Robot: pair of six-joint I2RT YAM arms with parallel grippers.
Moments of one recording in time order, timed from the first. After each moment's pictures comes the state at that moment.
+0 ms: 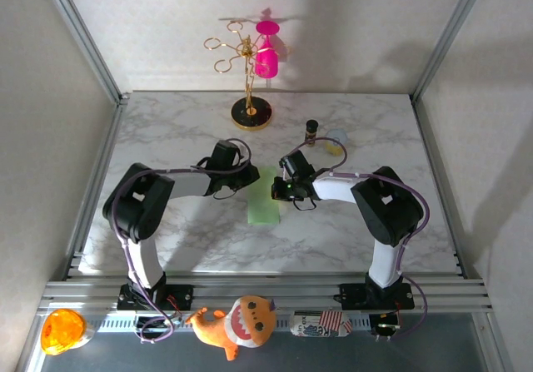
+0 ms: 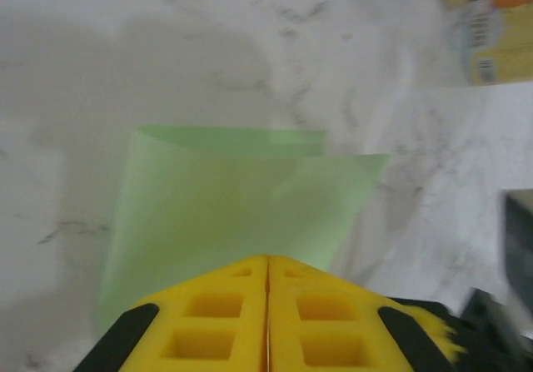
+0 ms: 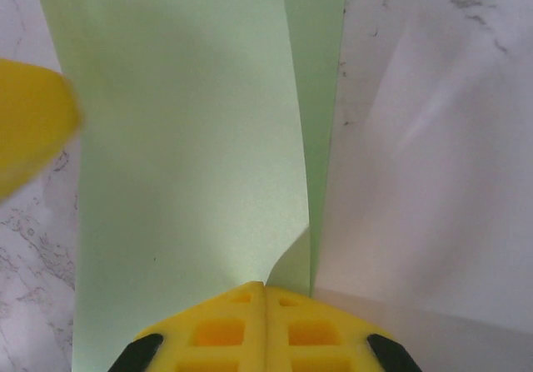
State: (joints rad) left arm -0.46 1.89 0.96 0.13 0.36 -0.89; right arm 0.65 1.88 0.96 -0.13 -0.23 0.62
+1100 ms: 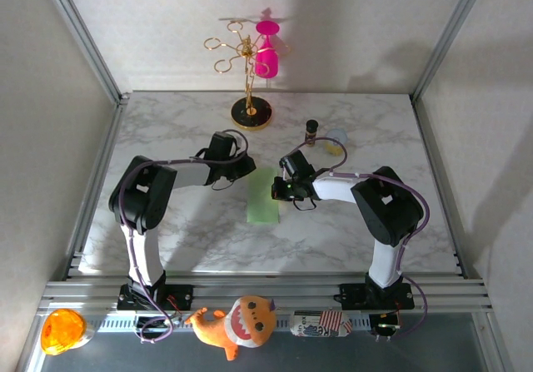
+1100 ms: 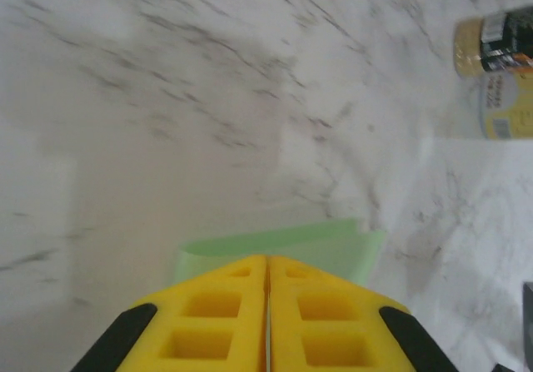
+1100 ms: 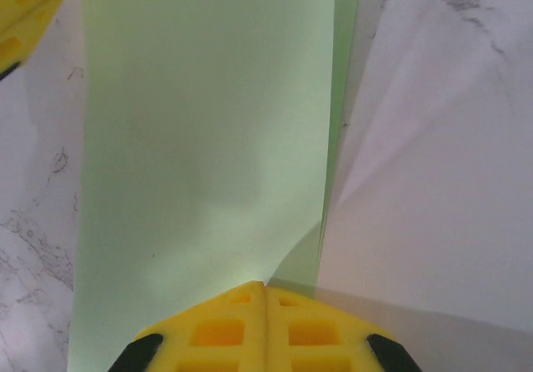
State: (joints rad) left arm -0.41 1.95 1.07 0.10 0.36 -0.82; right arm 0.65 1.88 0.96 -0.13 -0.22 0.62
